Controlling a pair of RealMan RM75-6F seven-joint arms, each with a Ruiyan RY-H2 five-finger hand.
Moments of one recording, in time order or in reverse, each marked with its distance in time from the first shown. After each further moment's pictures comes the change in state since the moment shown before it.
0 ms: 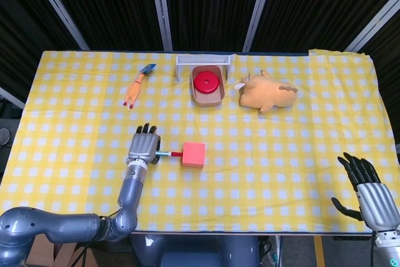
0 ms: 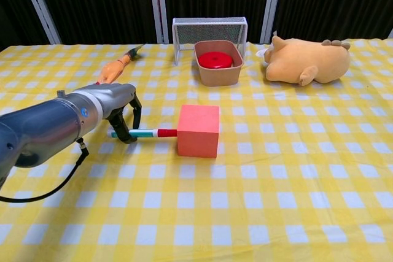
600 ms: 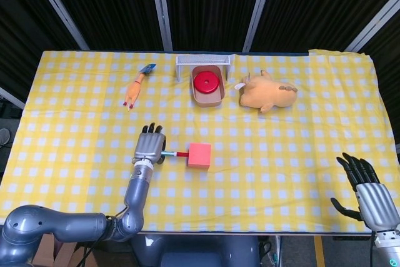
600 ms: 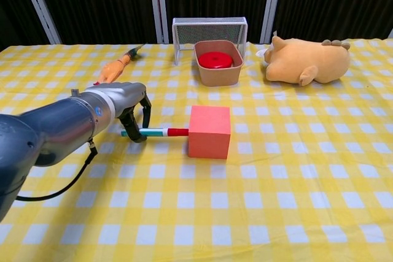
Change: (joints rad) left arm -0.040 -0.041 -0.018 0.020 -0.014 0.010 0.013; right arm 0.001 -0.001 -0.002 -0.003 -0.003 -0.002 -0.001
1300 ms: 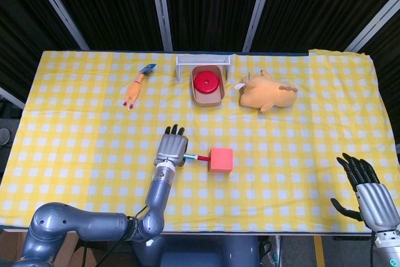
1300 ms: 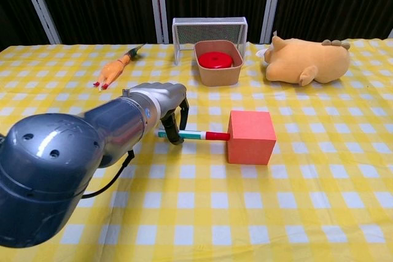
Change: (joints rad) left arm -0.121 -0.119 -0.063 0.075 -0.035 -0.006 0.072; right arm 0.001 0.003 -0.001 0.003 0.003 -0.002 0.012
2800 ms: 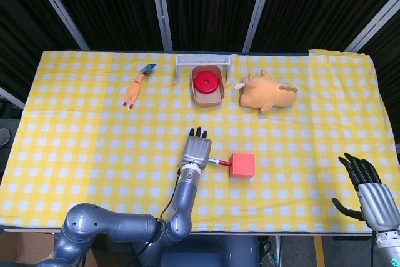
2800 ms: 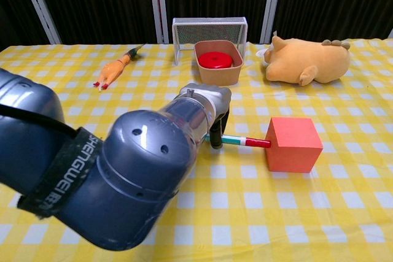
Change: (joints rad) left arm -0.208 -0.161 -0.118 0.181 -0.096 -0.026 0.144; right arm -0.002 0.008 0.001 -0.008 0.010 -0.003 0.011
